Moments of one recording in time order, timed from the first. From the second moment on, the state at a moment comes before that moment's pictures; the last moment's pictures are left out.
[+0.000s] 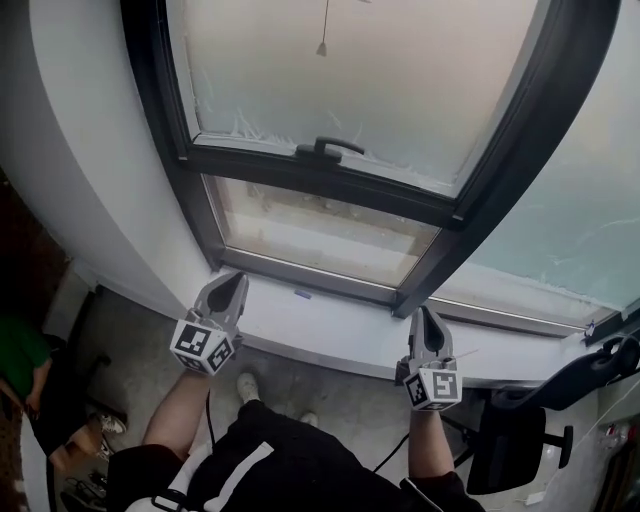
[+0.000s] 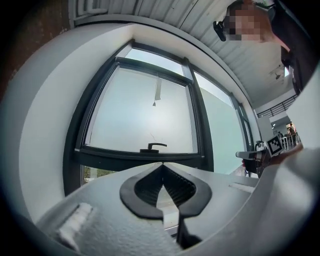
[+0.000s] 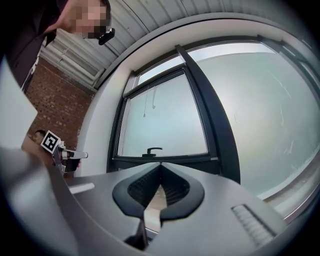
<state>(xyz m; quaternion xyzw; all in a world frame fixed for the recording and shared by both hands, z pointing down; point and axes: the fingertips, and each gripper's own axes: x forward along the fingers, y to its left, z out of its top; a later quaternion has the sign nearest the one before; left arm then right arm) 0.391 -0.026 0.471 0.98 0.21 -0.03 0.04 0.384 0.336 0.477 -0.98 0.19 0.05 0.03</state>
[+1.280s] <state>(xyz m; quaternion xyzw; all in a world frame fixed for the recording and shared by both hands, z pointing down) 0.377 -0.142 0.483 0.98 0.20 -0.05 0.05 0.388 0.229 0.493 -0.99 0.15 0.03 0.06</state>
